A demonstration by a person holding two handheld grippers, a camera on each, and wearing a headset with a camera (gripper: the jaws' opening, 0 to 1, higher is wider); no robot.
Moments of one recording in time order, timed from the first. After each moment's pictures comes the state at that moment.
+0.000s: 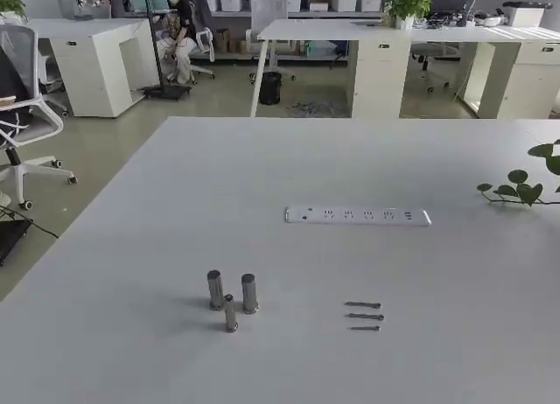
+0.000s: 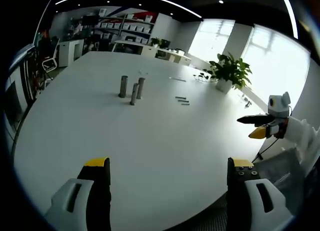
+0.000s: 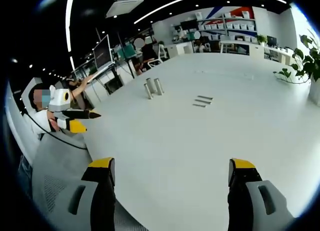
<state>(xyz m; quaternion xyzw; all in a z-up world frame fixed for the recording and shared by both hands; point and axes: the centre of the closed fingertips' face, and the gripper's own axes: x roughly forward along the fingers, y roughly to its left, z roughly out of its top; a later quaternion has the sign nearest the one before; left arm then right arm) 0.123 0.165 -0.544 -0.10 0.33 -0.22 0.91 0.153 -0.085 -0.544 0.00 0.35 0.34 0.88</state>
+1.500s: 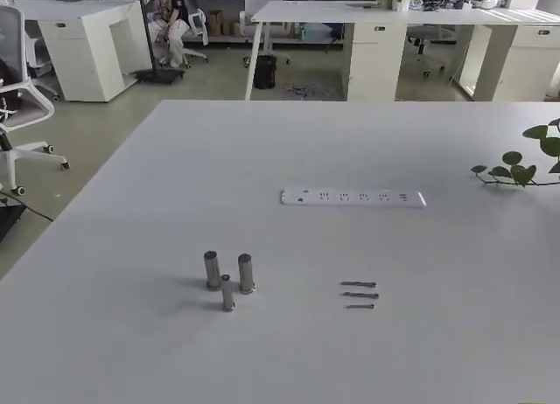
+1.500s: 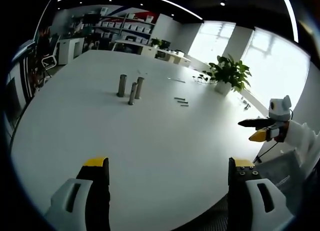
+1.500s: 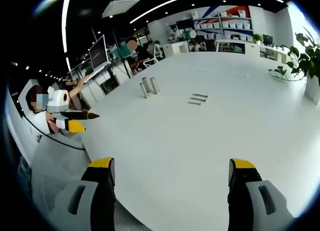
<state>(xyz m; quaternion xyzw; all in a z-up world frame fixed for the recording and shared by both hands) 0.130 0.162 -0.544 -0.11 0.32 -0.22 0.91 0.151 -0.092 -0.544 0.00 0.35 0.32 0.88</state>
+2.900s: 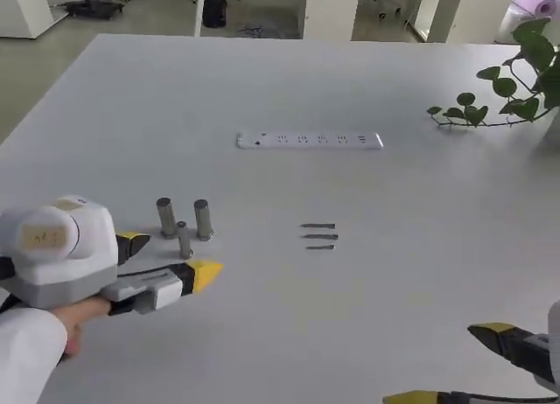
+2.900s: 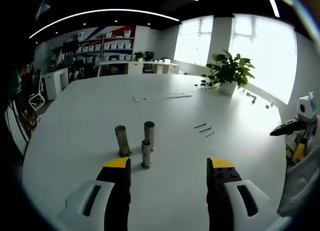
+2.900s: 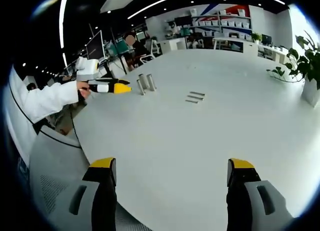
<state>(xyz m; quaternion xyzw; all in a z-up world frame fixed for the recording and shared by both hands) 0.294 0.160 -0.545 -0.01 0.26 -0.27 0.93 0.151 -0.093 -0.547 -0.02 0.37 0.30 0.88</state>
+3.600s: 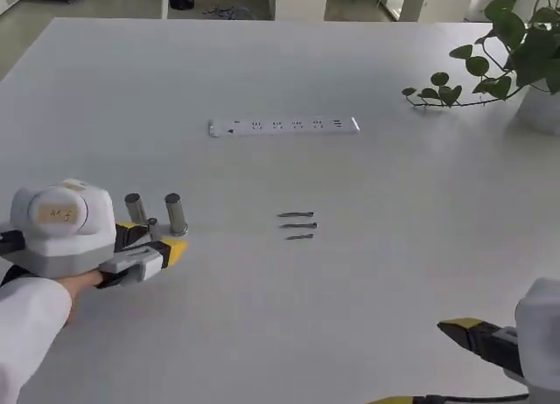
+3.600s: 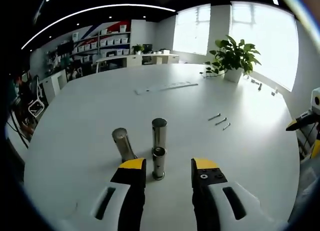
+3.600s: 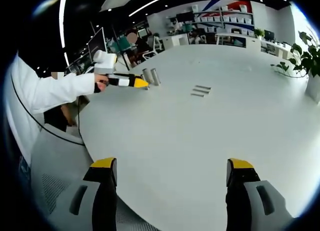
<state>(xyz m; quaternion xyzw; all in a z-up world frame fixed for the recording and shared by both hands) 0.331 0.158 -0.575 0.04 0.29 -0.27 0.92 0.144 -0.084 -0.558 -0.02 0.38 0.32 0.87</state>
